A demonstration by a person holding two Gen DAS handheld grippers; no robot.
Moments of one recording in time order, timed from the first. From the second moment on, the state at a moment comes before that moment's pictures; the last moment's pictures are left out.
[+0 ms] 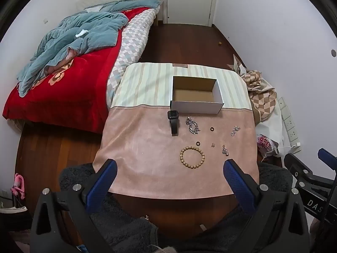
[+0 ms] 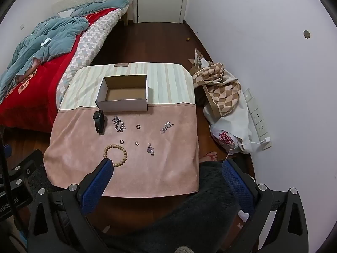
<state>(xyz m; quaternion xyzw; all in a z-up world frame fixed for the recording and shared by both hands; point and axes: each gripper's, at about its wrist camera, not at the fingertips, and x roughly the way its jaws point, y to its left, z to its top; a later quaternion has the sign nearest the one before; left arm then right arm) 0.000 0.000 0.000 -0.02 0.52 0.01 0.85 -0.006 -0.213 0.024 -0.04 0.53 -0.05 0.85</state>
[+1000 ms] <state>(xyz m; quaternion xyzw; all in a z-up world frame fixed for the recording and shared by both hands) 0.001 -0.005 -0.001 -0.02 0.52 0.01 0.86 -0.007 -0.213 0.025 -0.04 0.52 -0.05 0.85</state>
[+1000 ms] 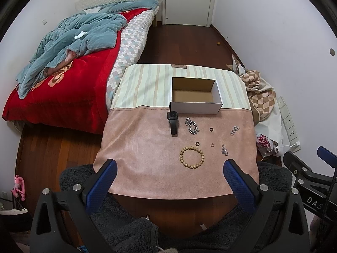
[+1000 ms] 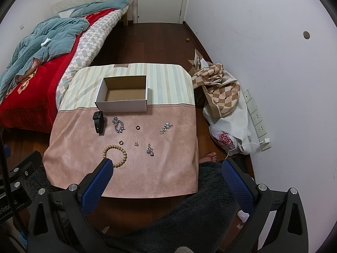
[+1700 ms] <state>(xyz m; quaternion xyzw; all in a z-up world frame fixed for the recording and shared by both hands) 0.003 -0.001 -0.001 -0.02 0.52 0.01 0.86 -0.006 -0.214 0.024 -0.04 0.52 -0.05 0.85</state>
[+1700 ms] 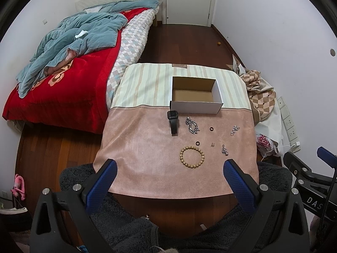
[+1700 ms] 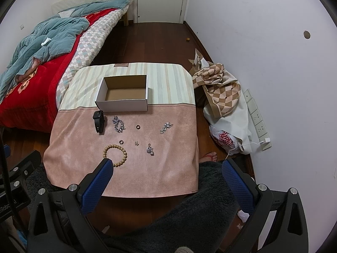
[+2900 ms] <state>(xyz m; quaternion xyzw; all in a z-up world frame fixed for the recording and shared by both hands) 0.000 0.000 -0.001 -0.02 0.52 0.01 0.85 -0.007 -0.212 0.022 -0.04 0.53 -0.05 0.85</state>
